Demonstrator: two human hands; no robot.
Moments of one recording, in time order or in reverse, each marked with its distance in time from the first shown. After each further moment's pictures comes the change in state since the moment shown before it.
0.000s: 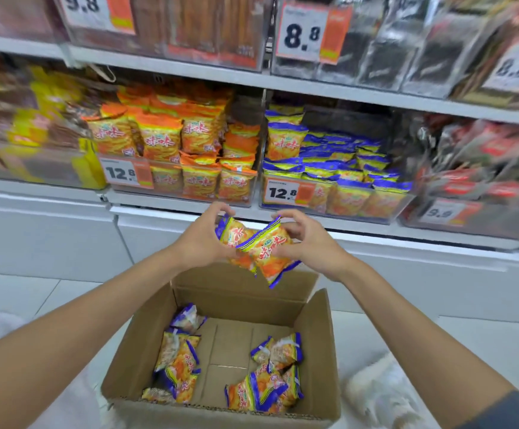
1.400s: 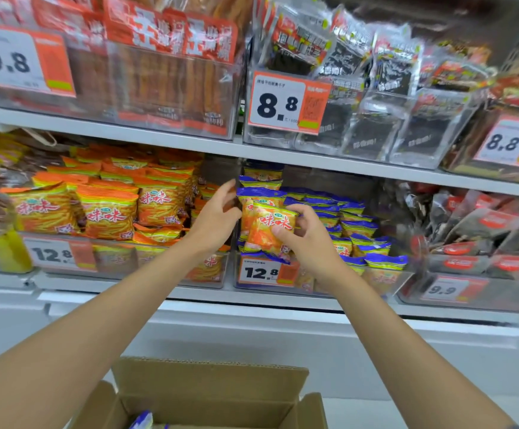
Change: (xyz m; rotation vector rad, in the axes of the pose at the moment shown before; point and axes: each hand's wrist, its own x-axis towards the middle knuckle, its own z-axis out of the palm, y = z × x) left_hand 0.172 0.076 -0.007 -0.251 0.145 0.255; right_hand 0.109 -0.045 -0.072 -0.086 0.388 -0.181
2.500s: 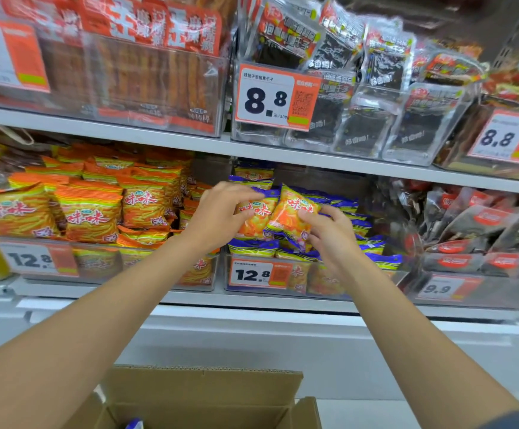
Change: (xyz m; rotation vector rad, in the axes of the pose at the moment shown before) left_hand 0.025 -0.002 0.008 0.626 0.062 0.417; right_hand 0.030 0.018 -0.035 0.514 0.292 0.262
